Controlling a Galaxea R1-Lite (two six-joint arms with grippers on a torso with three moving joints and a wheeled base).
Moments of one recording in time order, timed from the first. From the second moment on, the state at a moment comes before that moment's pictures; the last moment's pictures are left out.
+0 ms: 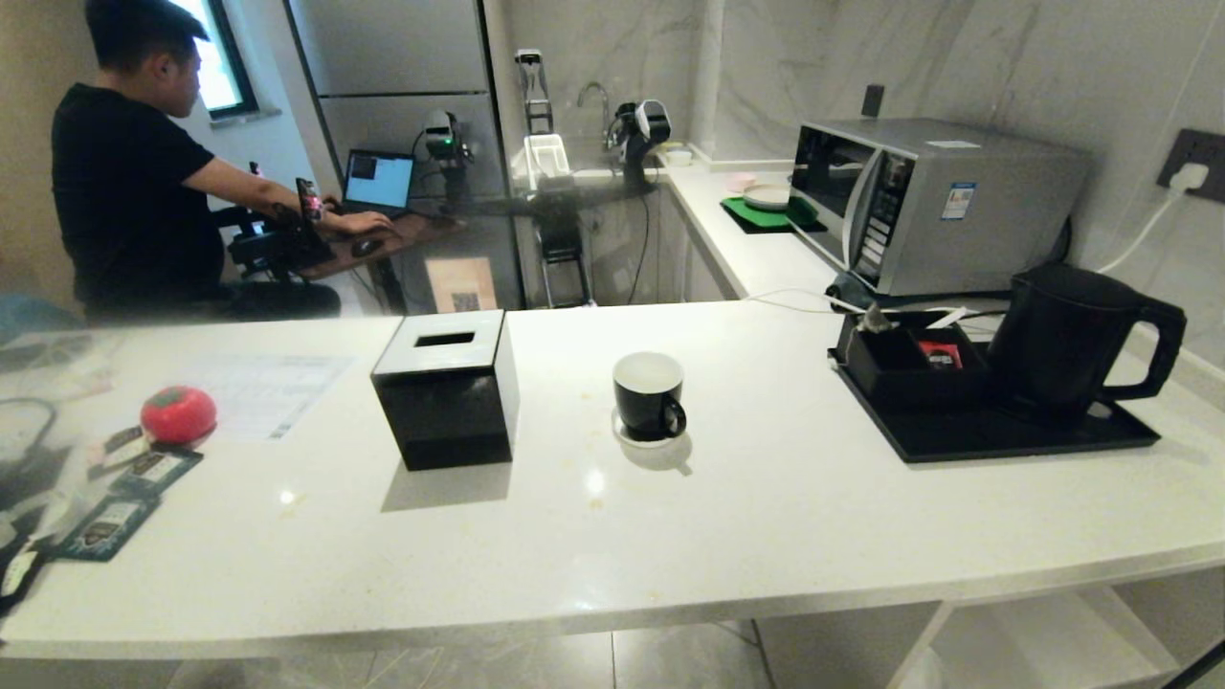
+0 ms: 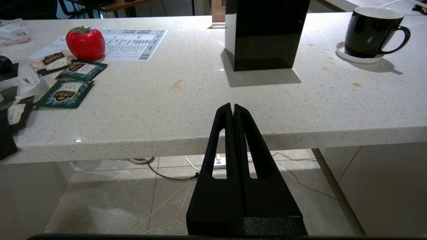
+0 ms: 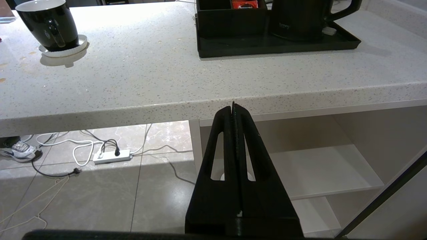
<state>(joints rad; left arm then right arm) 0.00 0.00 0.00 -0.01 0.01 -0.01 -0.01 0.00 0.00 0.00 -0.04 0.02</state>
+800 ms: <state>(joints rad) 0.00 0.00 0.00 -0.01 0.01 -0.01 -0.01 0.00 0.00 0.00 -0.04 0.02</state>
